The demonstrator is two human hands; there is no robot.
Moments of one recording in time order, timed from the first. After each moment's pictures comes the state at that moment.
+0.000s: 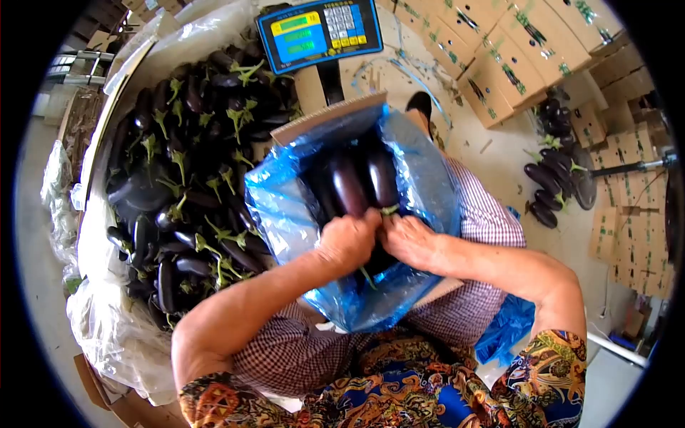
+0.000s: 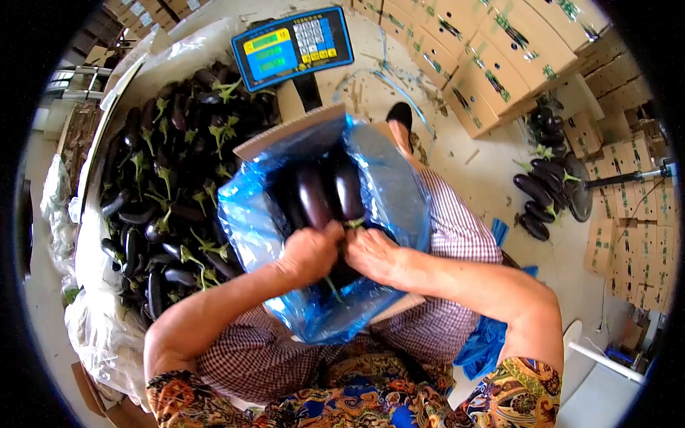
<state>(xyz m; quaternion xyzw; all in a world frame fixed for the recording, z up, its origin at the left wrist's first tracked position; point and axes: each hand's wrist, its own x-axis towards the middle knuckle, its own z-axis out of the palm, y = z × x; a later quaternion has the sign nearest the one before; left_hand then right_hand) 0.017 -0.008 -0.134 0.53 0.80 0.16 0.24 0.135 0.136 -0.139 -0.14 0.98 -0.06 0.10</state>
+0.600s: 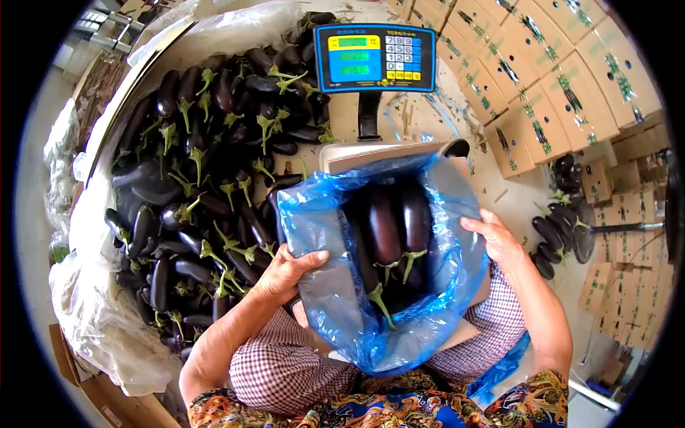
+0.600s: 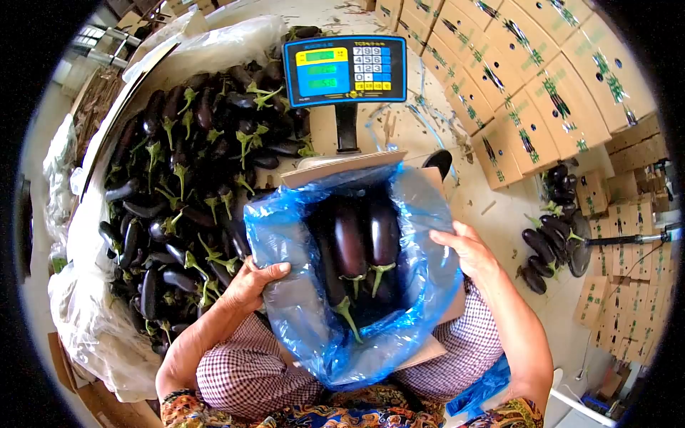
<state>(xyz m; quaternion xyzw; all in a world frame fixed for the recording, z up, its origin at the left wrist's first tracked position) -0.053 -0.102 -0.117 -0.05 0.54 0.66 0.51 0.124 0.264 -0.113 0.35 0.55 -0.76 0.07</state>
